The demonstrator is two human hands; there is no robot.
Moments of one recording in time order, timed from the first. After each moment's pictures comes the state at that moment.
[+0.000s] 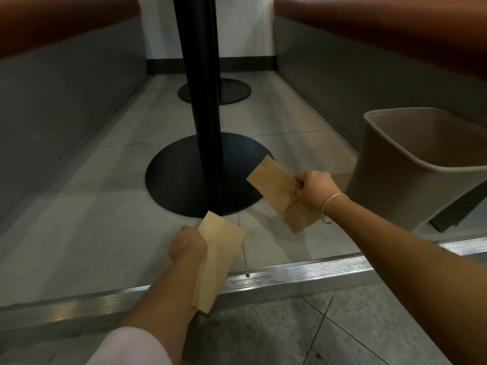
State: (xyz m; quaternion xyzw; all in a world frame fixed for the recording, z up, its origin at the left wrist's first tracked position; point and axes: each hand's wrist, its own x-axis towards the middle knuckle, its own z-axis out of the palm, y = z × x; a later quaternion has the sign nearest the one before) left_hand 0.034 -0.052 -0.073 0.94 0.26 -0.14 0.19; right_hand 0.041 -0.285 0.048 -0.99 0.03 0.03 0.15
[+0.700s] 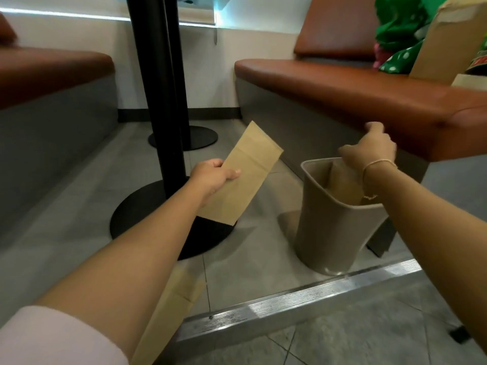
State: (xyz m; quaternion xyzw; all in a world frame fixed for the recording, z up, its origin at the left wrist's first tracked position) left_hand 0.062 -0.161 0.147 0.79 -0.01 -0.05 0.62; right_hand 0.019 -0.411 0.196 -0.86 0.30 -0.27 0.31
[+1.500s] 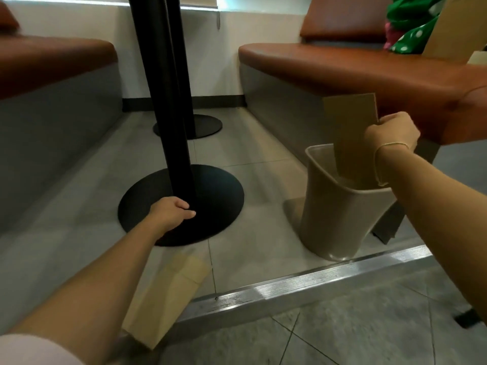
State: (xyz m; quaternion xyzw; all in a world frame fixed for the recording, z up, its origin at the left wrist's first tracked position) left_hand 0.056 -0.071 0.058 0.90 0.07 -0.09 0.41; right_hand 0.008 -0.420 0.196 -0.78 0.35 -0.34 0.39
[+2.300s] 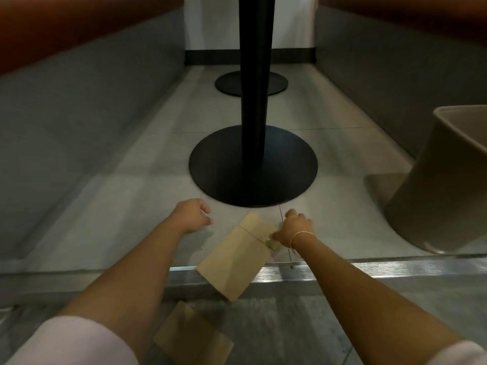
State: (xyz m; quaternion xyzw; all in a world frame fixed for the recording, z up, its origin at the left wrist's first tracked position) left_hand 0.039 0.067 -0.033 0.94 0.11 -0.14 0.28; right_hand 0.023 -0.162 -0.053 -0.96 0.11 0.17 0.21
